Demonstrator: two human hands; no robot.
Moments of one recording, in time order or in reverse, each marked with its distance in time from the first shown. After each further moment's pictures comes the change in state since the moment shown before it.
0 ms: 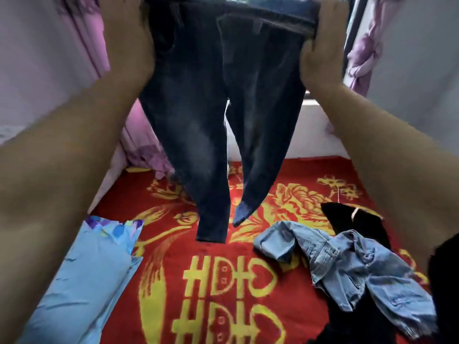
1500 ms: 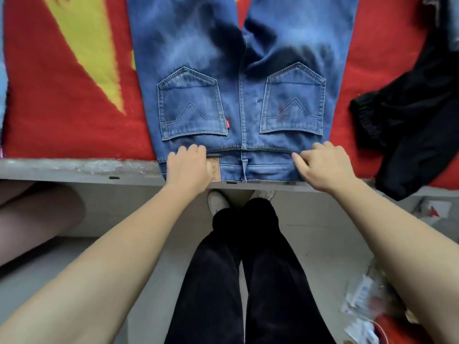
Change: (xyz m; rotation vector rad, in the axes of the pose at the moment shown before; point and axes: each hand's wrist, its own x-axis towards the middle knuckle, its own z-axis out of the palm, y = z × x) left_hand -0.887 -0.149 0.063 0.381 -1.579 -0.118; right_hand -0.845 0.038 -0.122 -0.598 -1.779 0.482
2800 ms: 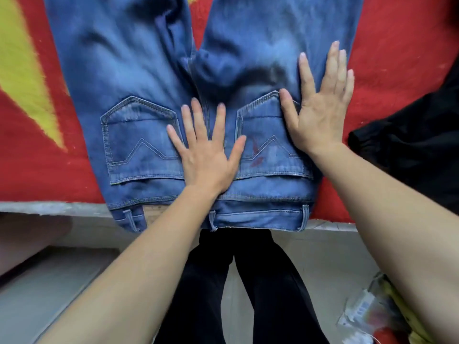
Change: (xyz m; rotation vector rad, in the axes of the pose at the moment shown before) left_hand 0.134 0.111 0.005 -0.179 0.348 -0.132; right_hand 0.179 0.040 -0.007 0.183 0.502 0.057
